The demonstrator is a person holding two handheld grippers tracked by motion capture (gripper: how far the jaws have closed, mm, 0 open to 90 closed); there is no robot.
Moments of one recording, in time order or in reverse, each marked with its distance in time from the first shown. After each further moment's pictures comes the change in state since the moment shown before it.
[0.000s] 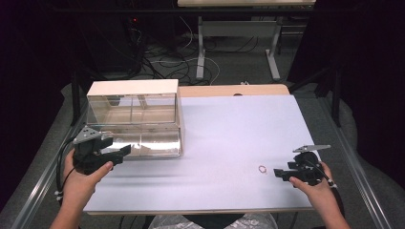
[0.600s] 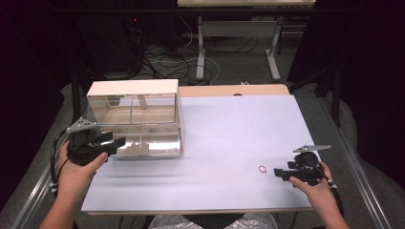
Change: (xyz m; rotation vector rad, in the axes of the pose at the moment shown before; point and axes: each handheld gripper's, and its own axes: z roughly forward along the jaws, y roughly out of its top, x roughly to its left) left arm 0.011 0.017 -0.003 0.001 -0.005 -0.021; right arm -0.001 -0.001 0.001 -0.012 -0.001 0.007
